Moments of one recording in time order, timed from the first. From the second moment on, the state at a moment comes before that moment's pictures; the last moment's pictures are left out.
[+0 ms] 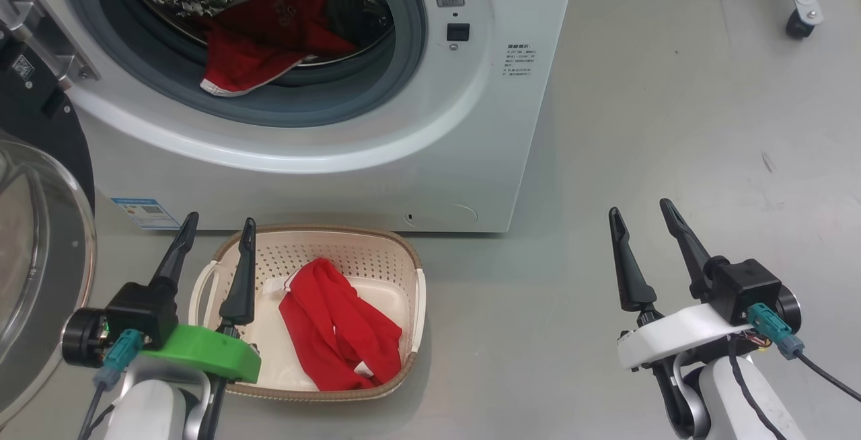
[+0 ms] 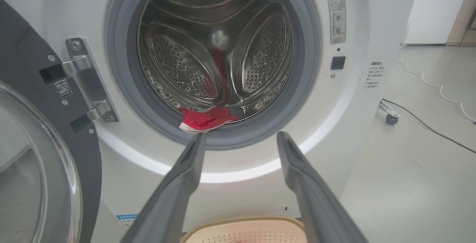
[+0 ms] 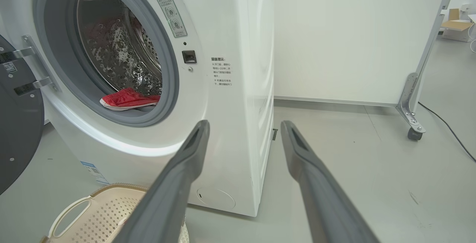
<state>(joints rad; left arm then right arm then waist) -0.18 0.07 -0.11 0.25 -0.25 -0.10 -0.25 -0.11 -0.05 0.18 0.20 0.25 0.03 -0.25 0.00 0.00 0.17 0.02</state>
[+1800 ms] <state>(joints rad) -0.79 0.41 -0.07 0.50 -0.01 -0.08 0.20 -0.28 -0.05 0.36 0.13 0.35 0.00 -0.25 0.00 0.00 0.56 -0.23</state>
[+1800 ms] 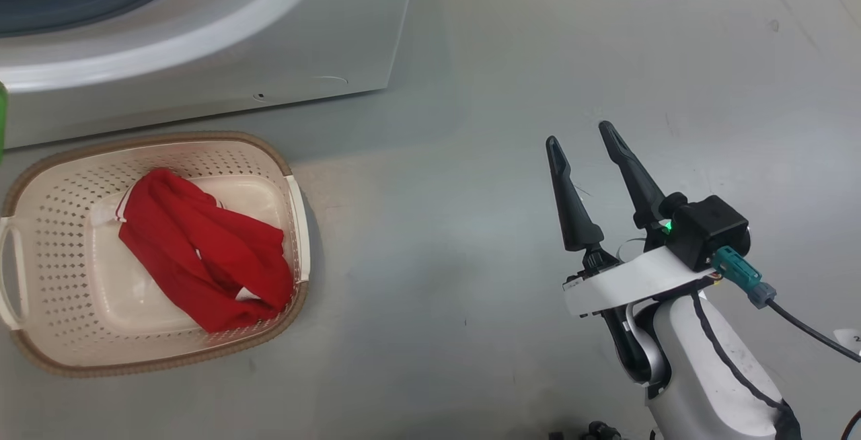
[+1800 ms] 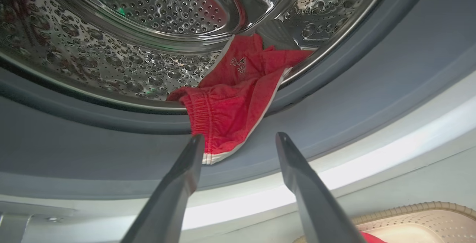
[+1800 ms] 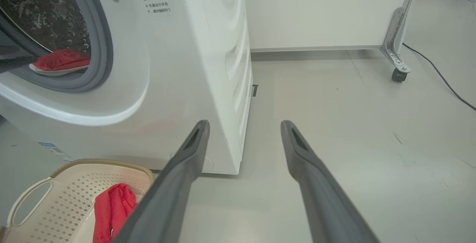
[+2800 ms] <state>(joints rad) -1.02 0.47 -0.06 0.71 0.05 -0.01 0.31 -0.33 -0.05 0.40 0.11 0.38 -0.05 -0.25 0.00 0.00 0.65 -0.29</state>
